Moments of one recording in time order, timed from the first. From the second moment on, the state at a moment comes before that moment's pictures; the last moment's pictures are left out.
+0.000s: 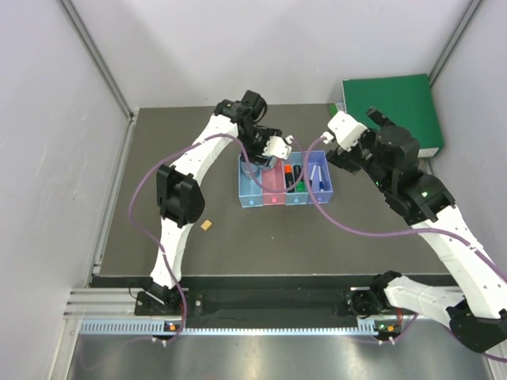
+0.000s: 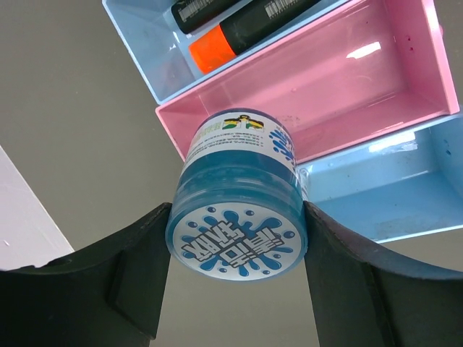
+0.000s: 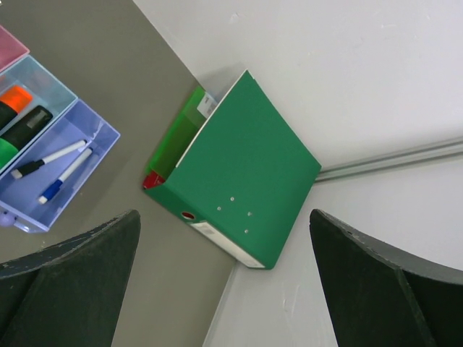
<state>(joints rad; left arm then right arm) -0.51 2.25 2.29 -1.24 0.40 1.46 0.56 1.02 1.31 -0.55 0.33 -0.77</state>
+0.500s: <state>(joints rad) -0.58 2.30 2.30 -1.24 0.38 1.52 0.52 0.99 1.28 -0.56 0.32 -0.75</state>
